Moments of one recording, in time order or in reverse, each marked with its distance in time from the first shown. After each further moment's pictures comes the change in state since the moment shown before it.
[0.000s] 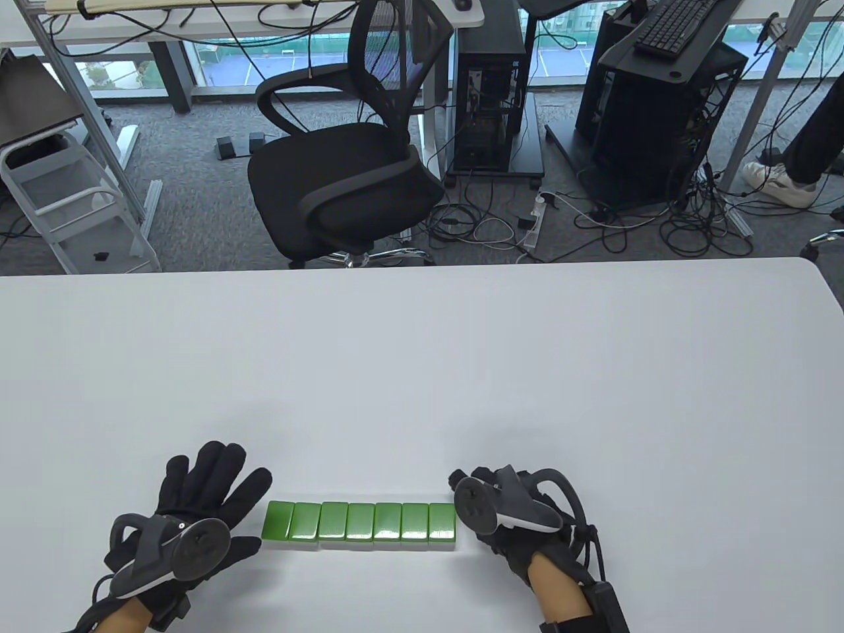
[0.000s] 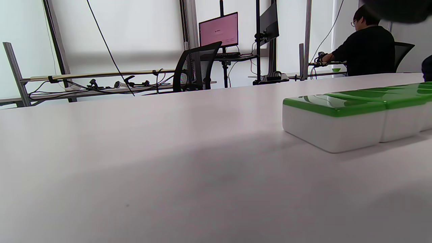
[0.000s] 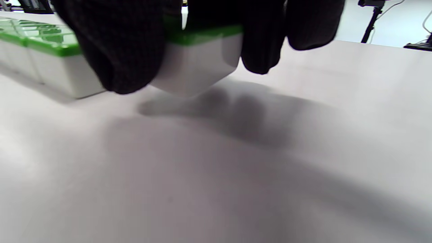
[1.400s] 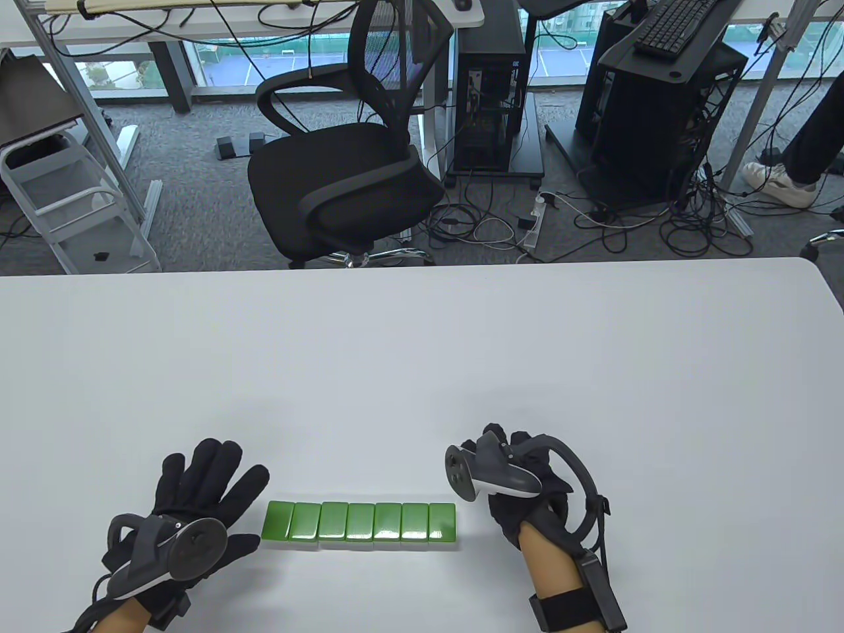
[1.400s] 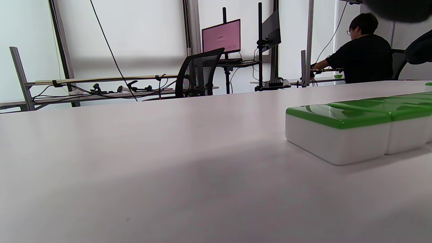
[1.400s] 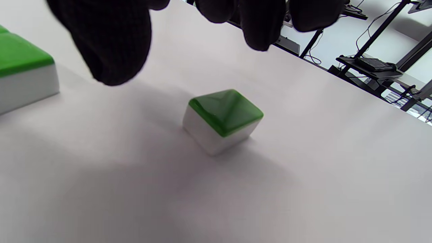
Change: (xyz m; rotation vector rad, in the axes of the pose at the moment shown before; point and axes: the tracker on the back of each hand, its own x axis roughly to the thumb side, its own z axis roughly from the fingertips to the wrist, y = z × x) left_hand -0.002 0.003 0.001 0.029 0.012 0.008; right_hand -0.022 -0.041 -0.018 0.177 0.252 0.210
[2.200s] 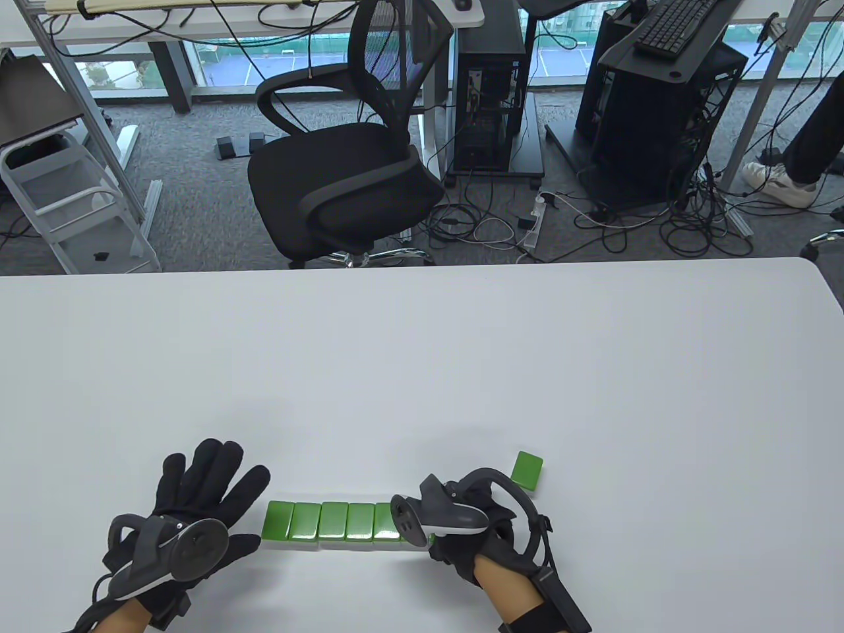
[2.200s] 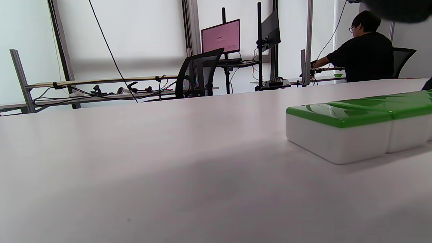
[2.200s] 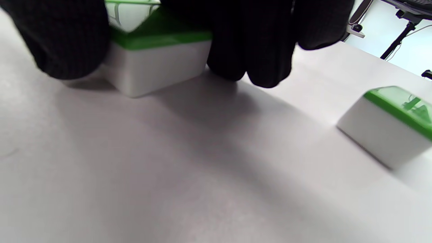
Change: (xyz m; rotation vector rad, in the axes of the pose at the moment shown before) left_hand 0.002 0.001 0.001 0.002 -0.001 -0.011; right_hand 0.085 0.014 0.003 -0.055 -0.242 0.020
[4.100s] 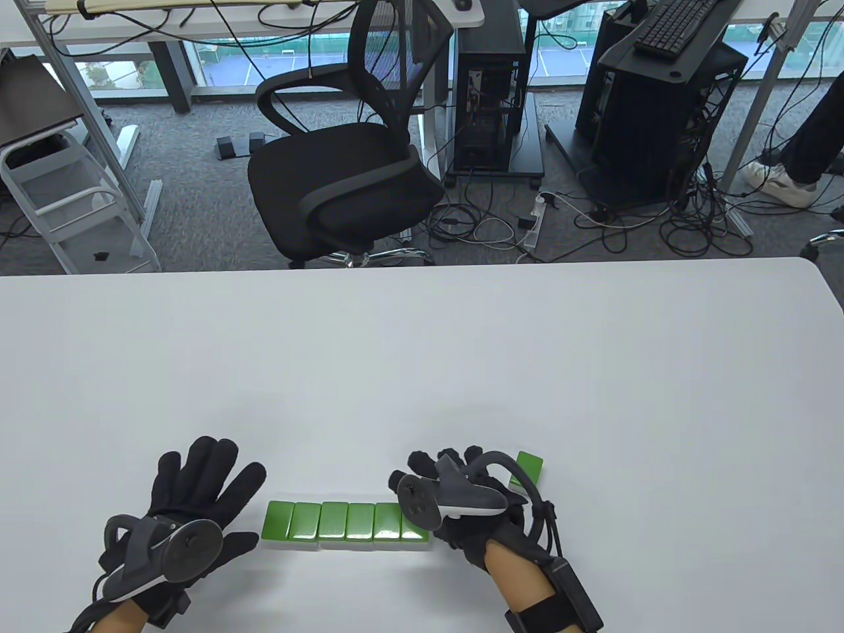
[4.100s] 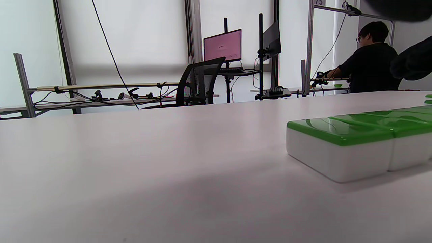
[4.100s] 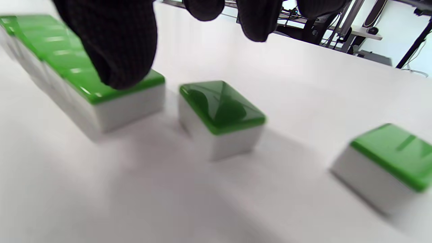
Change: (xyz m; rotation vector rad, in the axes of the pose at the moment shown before) left_hand -0.003 0.006 0.002 0.039 0.005 0.022; right_hand -0.024 -0.028 0.017 -0.043 -0.064 -0.017
